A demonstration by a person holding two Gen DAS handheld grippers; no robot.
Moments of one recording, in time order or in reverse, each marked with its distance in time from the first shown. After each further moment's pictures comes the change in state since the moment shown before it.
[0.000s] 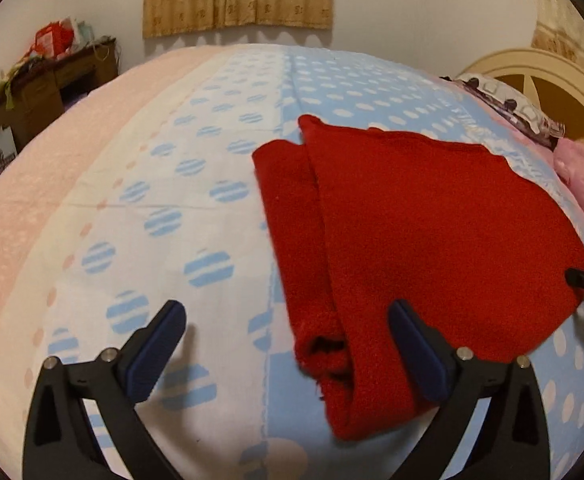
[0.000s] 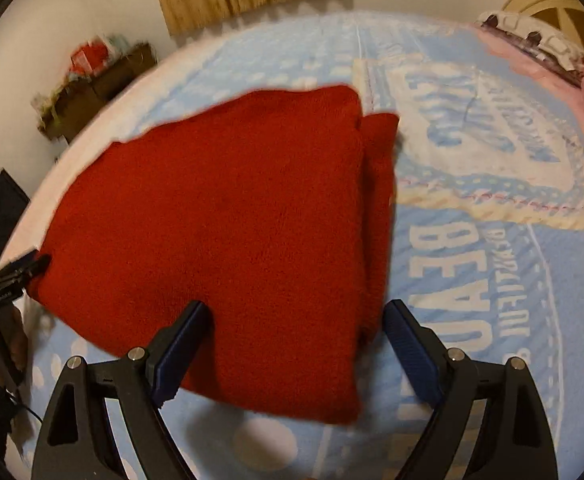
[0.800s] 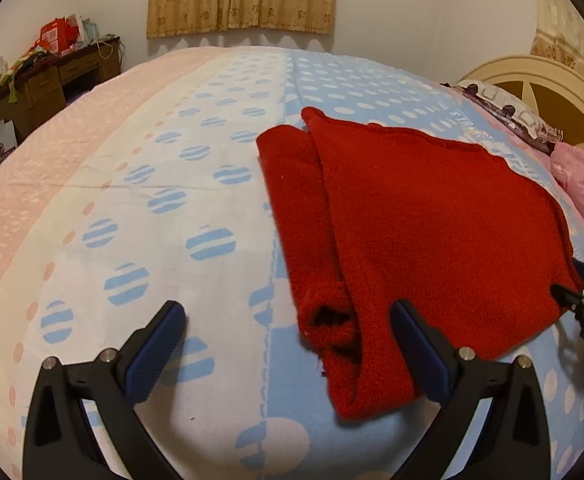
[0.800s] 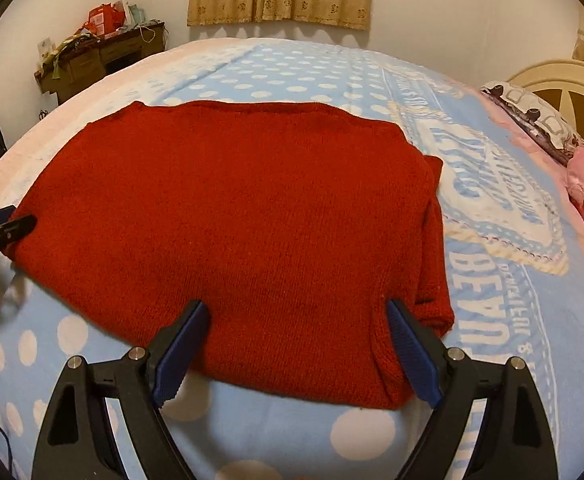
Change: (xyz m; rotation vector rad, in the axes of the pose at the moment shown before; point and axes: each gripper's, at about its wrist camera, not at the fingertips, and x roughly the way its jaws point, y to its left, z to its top) left arm -0.003 0.004 -0.019 -0.026 -0.024 -0.026; right arm 0.004 0.076 -0.024 -0.202 -0.080 -0.190
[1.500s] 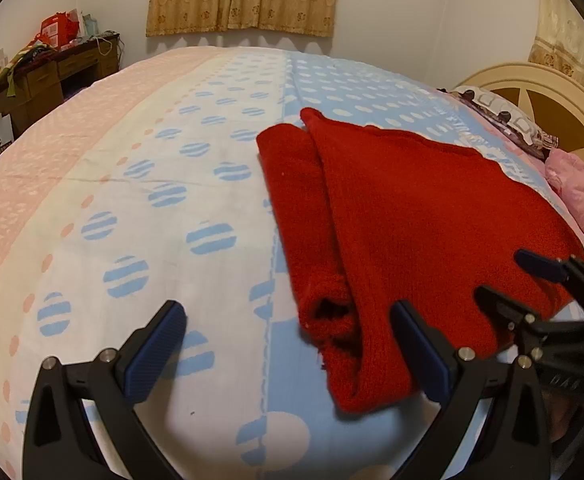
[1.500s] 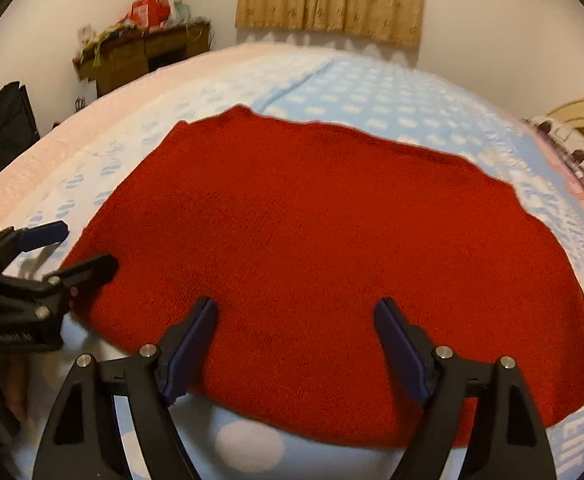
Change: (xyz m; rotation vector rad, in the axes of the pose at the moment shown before) left arm -0.004 0.001 -0.004 -0.011 -0.010 -0.024; right arm 0.015 0.123 0.033 -0.091 -0.068 0.082
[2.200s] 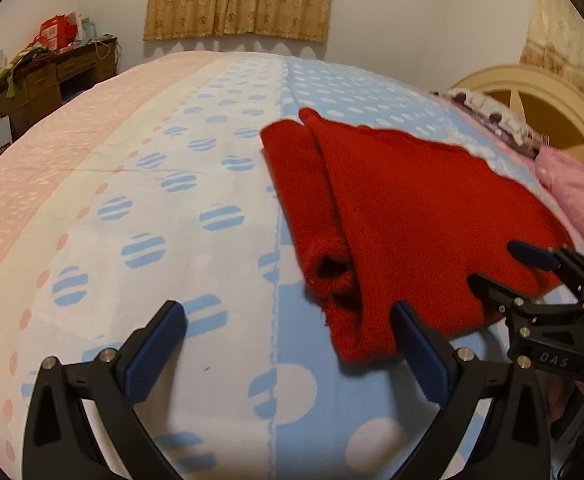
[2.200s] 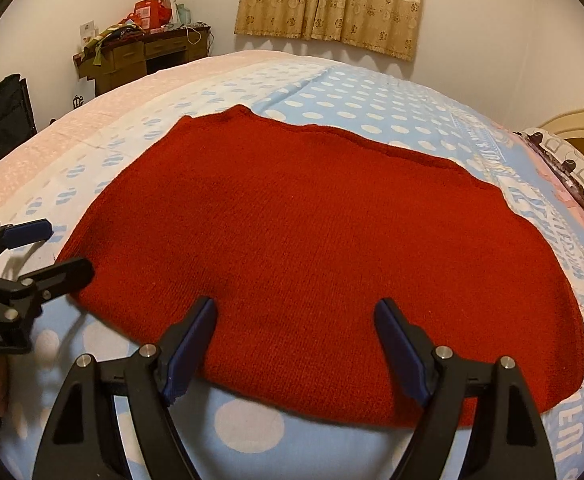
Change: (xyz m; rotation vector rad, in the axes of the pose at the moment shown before) left arm -0.022 0.011 -0.018 -0.016 -0.026 -0.029; right arm -0.010 0.001 -0.008 -0.027 -0.010 -0.030
